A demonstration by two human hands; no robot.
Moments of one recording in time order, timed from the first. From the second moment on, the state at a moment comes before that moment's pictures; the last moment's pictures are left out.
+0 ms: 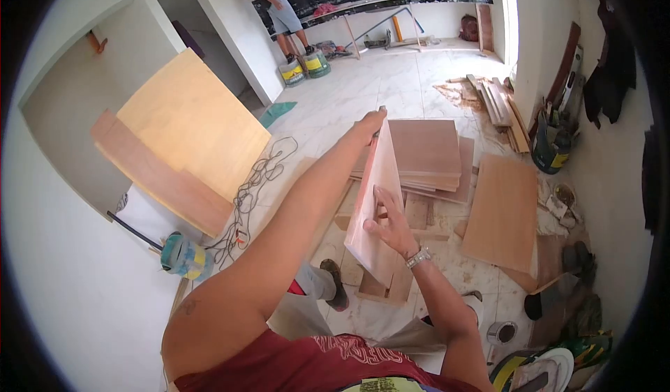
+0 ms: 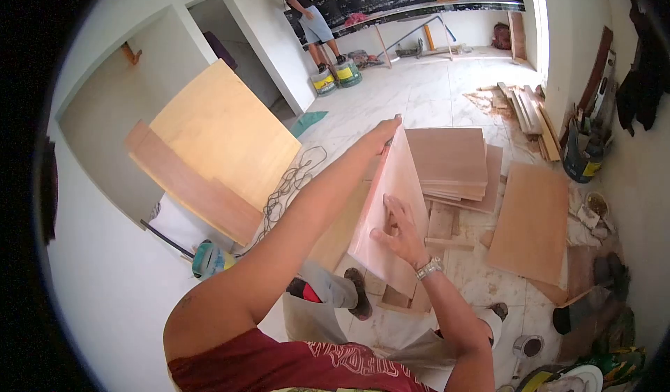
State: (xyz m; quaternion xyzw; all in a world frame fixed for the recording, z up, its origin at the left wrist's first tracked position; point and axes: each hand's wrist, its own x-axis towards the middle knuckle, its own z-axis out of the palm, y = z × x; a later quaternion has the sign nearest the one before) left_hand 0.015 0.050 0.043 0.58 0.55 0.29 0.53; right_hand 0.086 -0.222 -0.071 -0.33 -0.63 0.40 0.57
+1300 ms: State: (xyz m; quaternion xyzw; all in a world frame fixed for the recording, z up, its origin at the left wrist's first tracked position) left_hand 0.019 0.076 0.024 0.62 0.61 0.27 0.41; right_hand 0.098 -0.216 -0.076 -0.39 -0.64 0.38 0.55
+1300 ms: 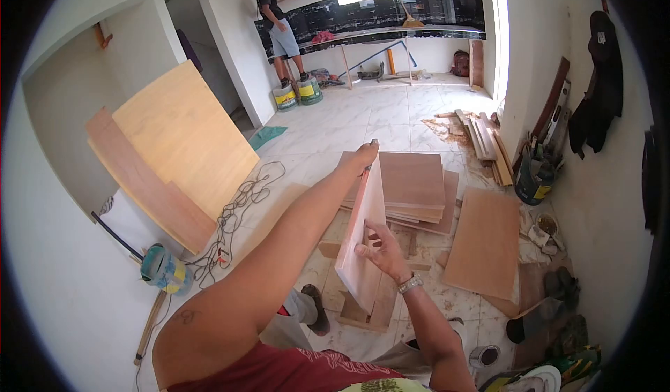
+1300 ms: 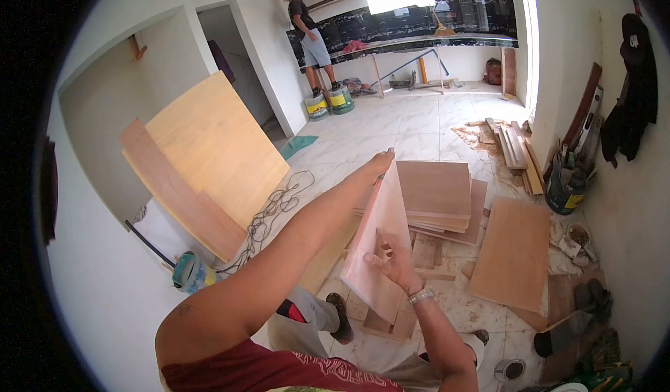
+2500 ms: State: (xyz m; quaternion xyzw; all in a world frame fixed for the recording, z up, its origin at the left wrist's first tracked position) left_hand 0.016 0.099 0.002 0.66 0.57 0.29 0.39; right_hand 0.101 -0.225 -0.064 -0.36 -0.66 0.41 0.52
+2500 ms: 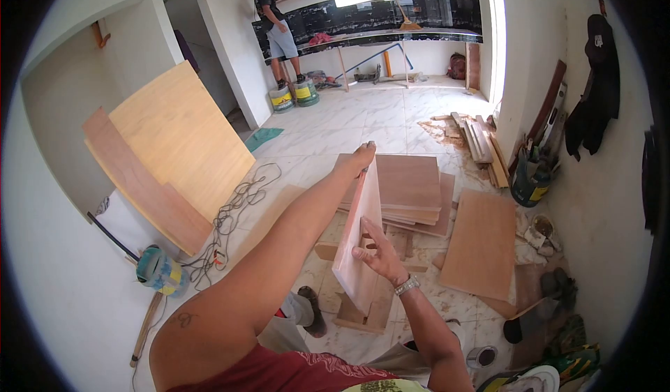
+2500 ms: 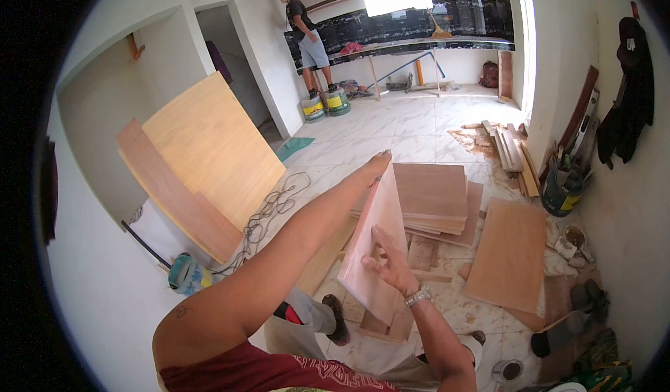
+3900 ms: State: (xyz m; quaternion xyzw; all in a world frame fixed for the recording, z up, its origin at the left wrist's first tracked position) left_hand 0.016 0.056 0.030 0.68 0.55 0.31 0.38; right_hand 0.092 -0.201 -0.082 -0.37 -0.60 0.47 0.53
